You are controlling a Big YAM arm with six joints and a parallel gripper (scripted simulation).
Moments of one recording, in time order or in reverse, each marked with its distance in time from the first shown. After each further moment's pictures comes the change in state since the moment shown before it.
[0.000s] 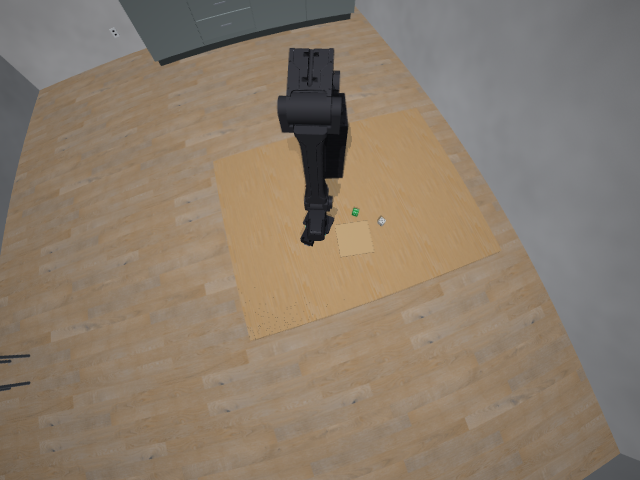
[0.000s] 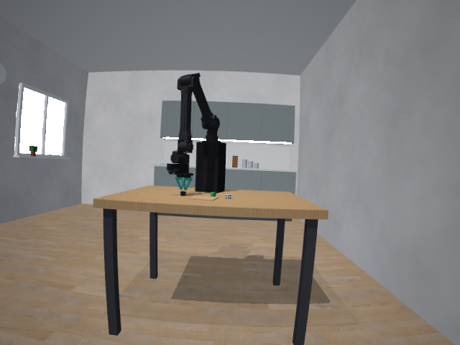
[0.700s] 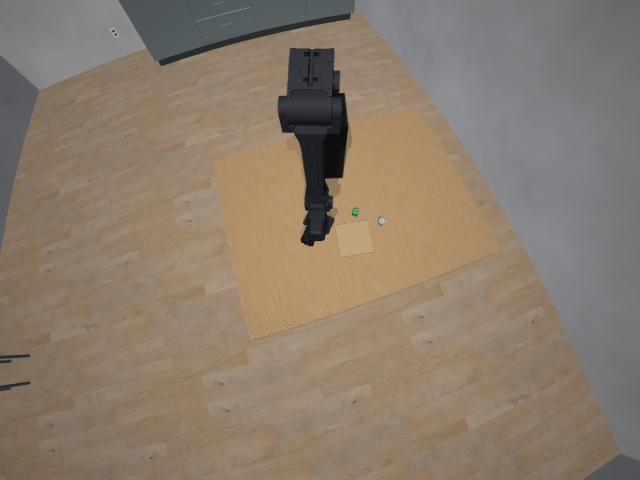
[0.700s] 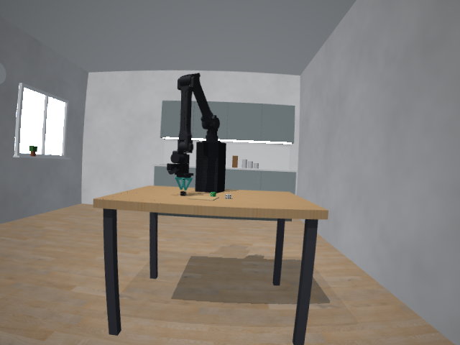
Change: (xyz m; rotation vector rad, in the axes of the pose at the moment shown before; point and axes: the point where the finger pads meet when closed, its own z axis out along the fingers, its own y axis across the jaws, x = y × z) arm -0.001 0.001 0.000 -0.001 -0.001 -0.002
